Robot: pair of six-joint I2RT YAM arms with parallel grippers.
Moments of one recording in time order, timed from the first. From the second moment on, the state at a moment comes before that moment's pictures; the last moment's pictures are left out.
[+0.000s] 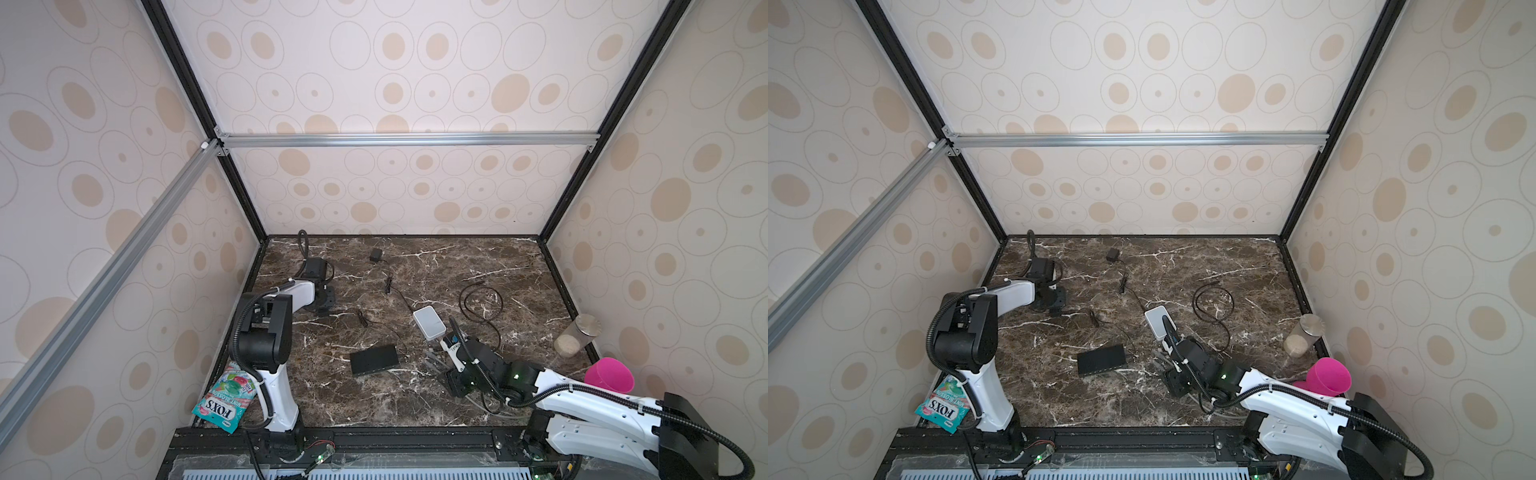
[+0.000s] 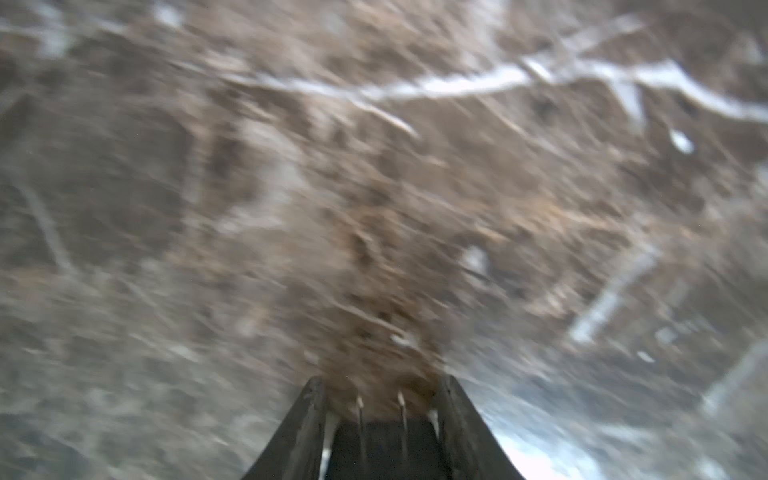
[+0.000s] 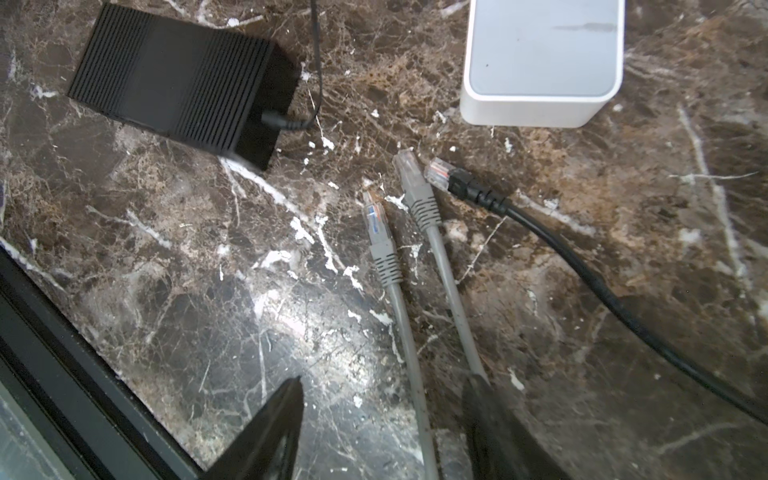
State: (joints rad) left arm -0.05 1.90 1.16 -0.36 -0.11 -0.19; right arm 0.92 1.01 0.48 -0.40 0.05 0.40
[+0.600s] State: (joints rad) left arm -0.08 1.53 1.00 -0.31 0.07 -0.27; right arm 0.92 1.05 0.48 -0.38 -0.03 0.44
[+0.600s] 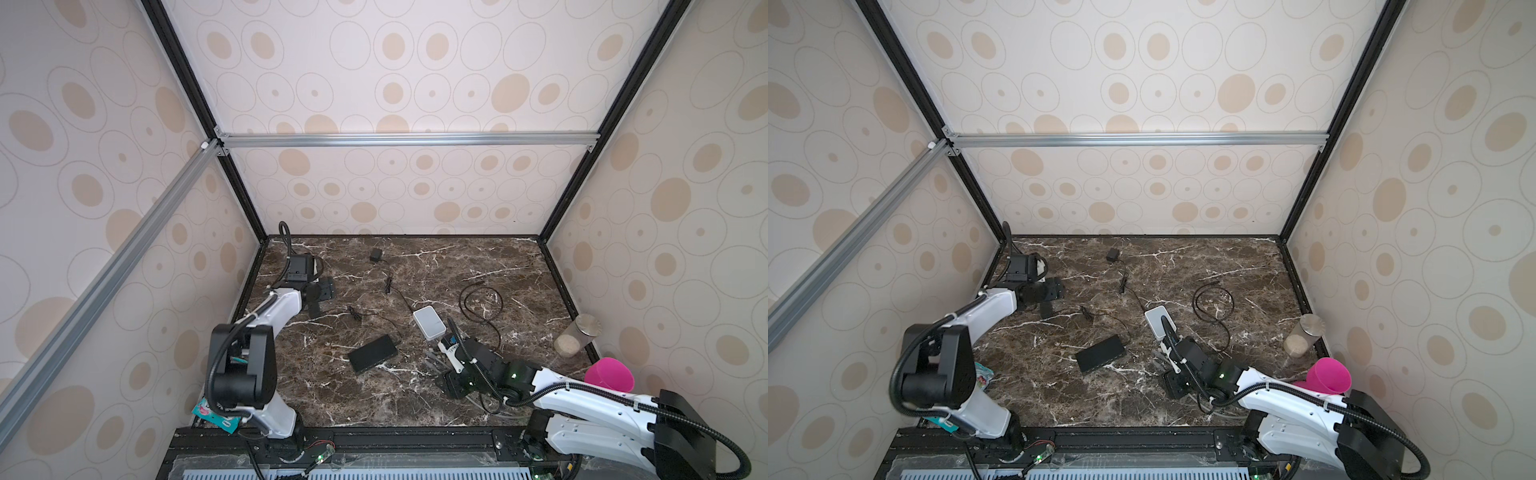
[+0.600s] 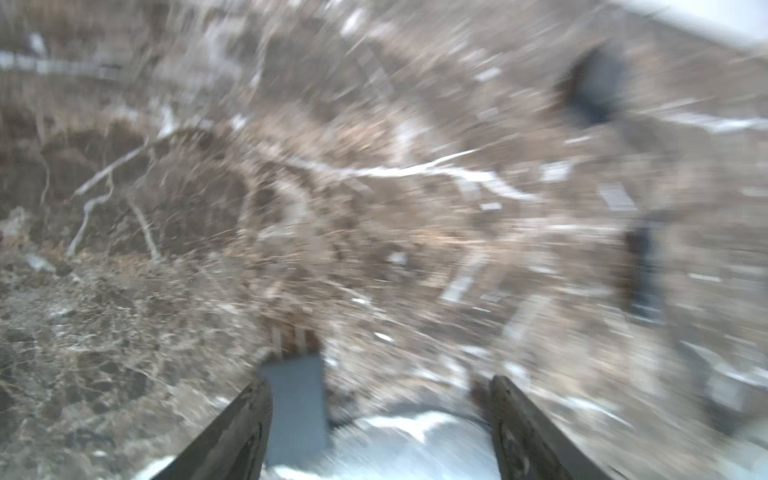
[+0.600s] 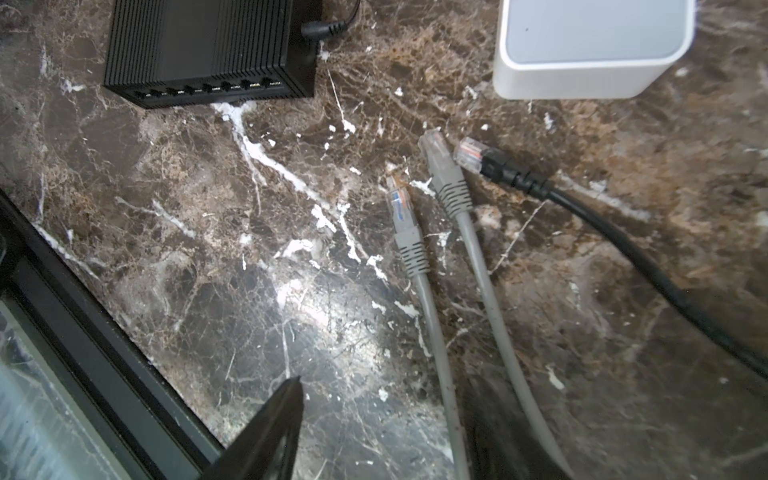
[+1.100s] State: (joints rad) left arm -0.25 1.04 0.34 -0.07 0.27 -0.50; right arm 0.93 1.49 0.61 0.10 -0.19 0.88
